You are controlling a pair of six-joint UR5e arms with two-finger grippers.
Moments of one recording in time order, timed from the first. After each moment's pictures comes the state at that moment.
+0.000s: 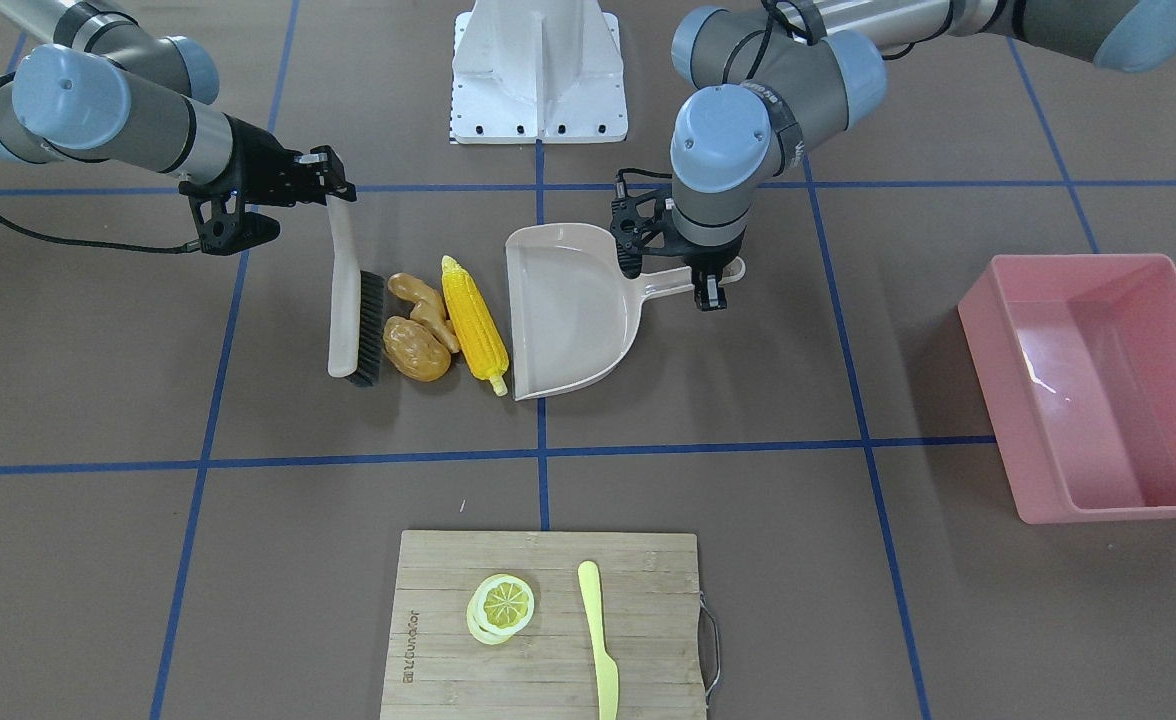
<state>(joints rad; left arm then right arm) -0.60 -2.22 -1.70 -1.29 -2.03 0.48 0.66 -1.44 1.83 -0.89 2.50 1.27</state>
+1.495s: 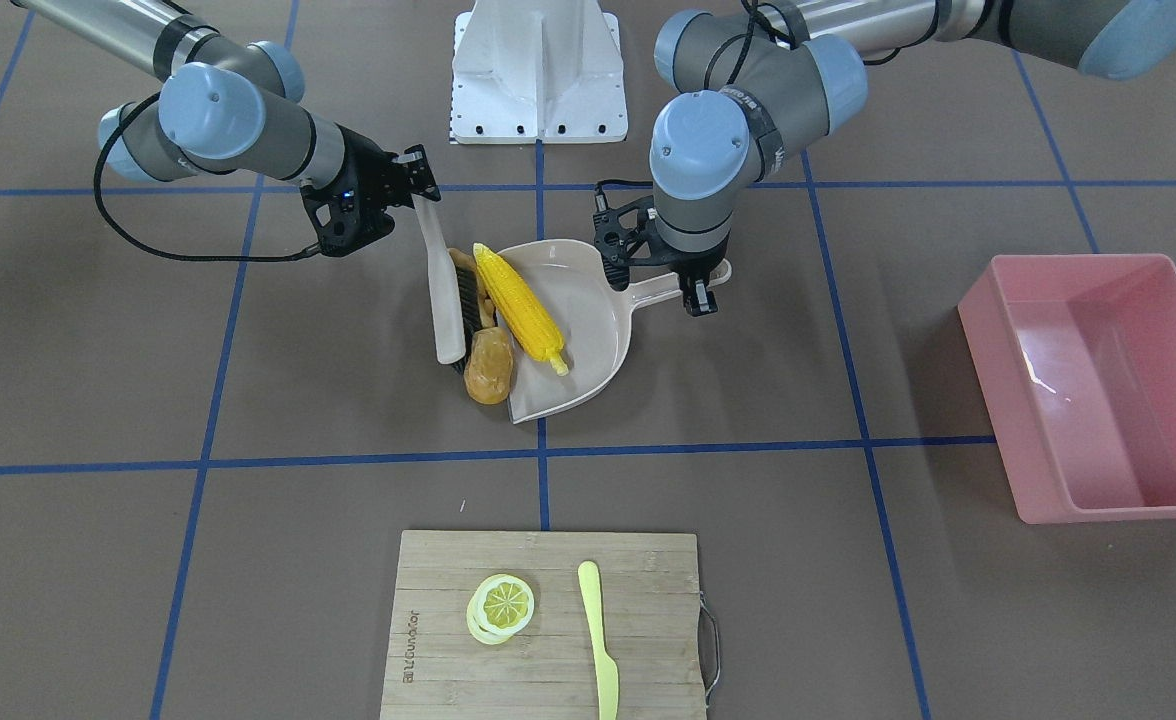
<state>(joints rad) -0.60 -2.26 -1.67 -1.28 -2.03 0.39 0.52 -1.25 1.72 -0.89 2.39 1.26</state>
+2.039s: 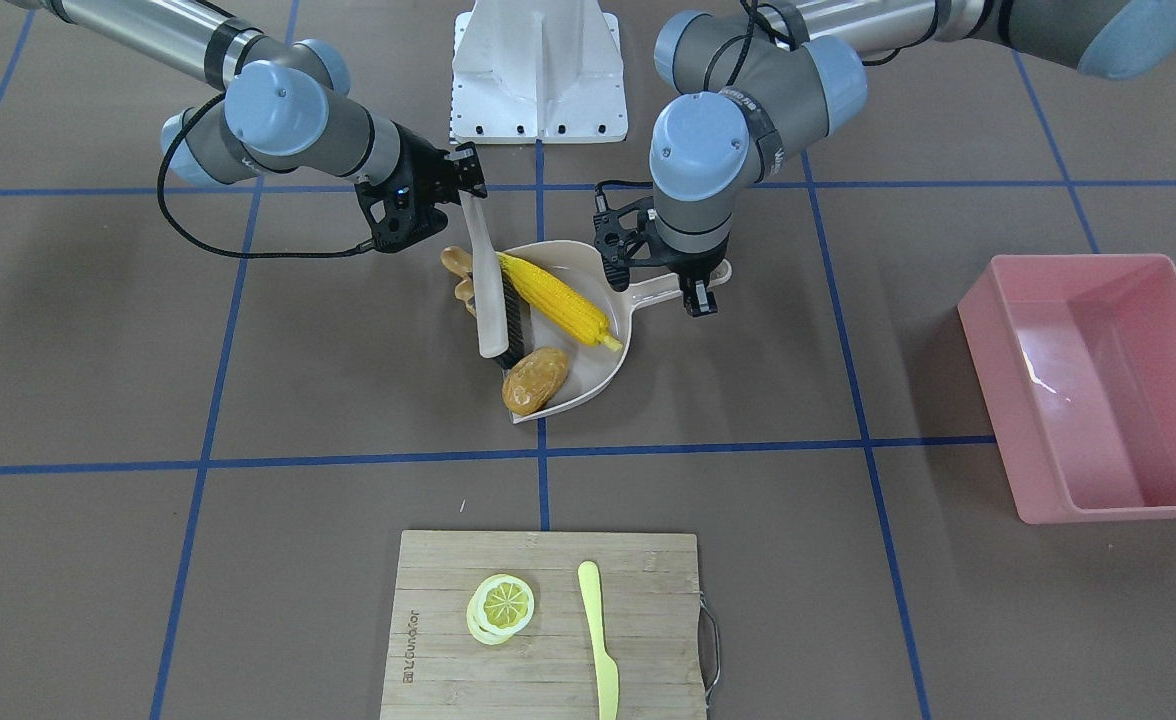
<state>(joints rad) -0.60 -2.26 -1.66 -1.28 -2.03 0.40 0.49 -1.16 1.69 -0.89 2.37 1.32</state>
